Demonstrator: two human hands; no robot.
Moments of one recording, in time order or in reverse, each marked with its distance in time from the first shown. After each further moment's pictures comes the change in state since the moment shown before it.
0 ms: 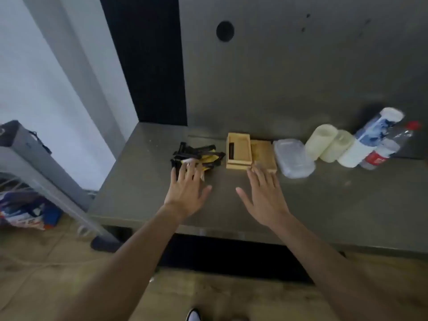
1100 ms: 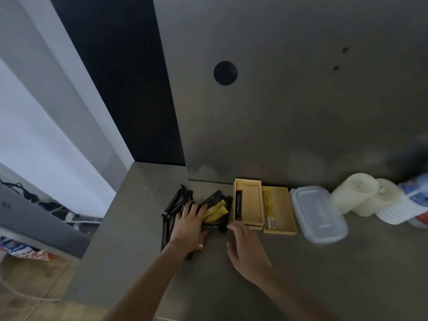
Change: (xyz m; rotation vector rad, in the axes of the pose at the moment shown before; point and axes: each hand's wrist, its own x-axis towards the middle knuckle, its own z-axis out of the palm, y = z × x) left_hand 0.155 -0.034 0.063 -0.086 -0.243 -0.061; right_hand 0.121 0.004 0.087 0.544 -0.150 -0.067
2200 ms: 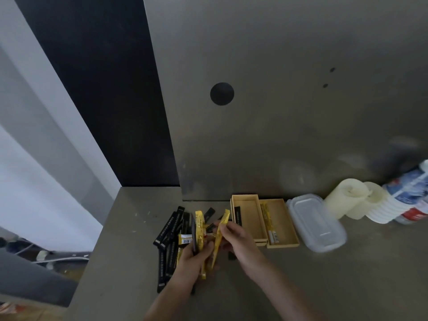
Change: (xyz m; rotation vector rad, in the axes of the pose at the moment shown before) left_hand -0.050 0.015 -0.050 -1.695 -0.154 -0.336; right_hand 0.059 -0.053 -0.023 1.193 0.056 0.425
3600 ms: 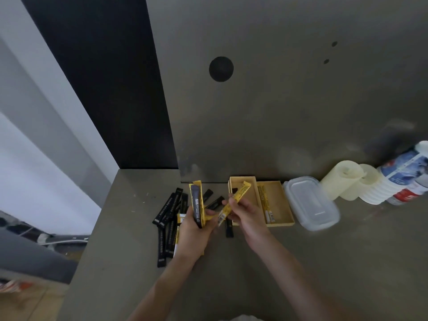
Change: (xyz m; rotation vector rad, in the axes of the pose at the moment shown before) left_hand 0.008 -0.001 0.011 0.335 0.133 0.366; right_hand 0.002 0.002 -0.016 0.237 0.188 -0.032
